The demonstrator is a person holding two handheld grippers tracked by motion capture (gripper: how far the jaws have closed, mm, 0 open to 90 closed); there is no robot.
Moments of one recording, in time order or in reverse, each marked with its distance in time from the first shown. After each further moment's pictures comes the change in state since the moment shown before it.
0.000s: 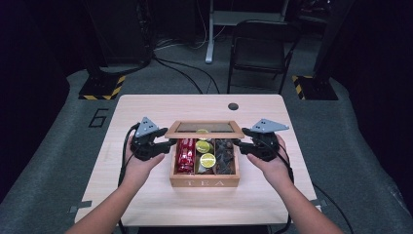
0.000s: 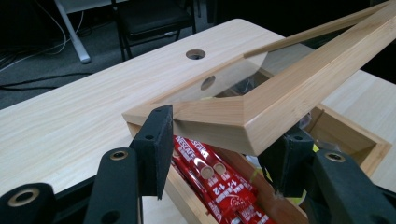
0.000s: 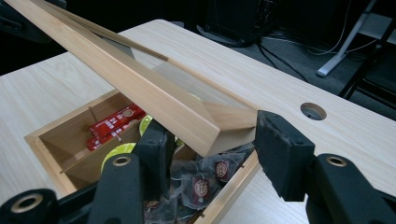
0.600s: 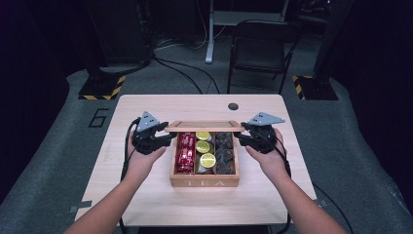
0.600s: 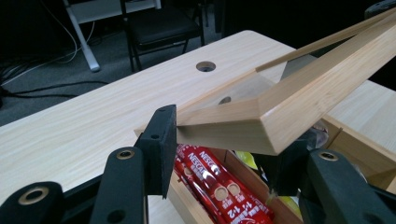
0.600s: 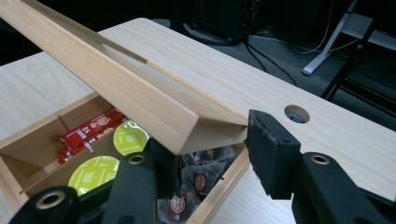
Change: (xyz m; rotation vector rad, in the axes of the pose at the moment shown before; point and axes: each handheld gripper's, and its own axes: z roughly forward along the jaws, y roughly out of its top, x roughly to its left) left arm 0.008 0.009 0.009 -0.040 0.025 -0.003; right arm -0.011 0.009 0.016 0.011 -0.054 0.004
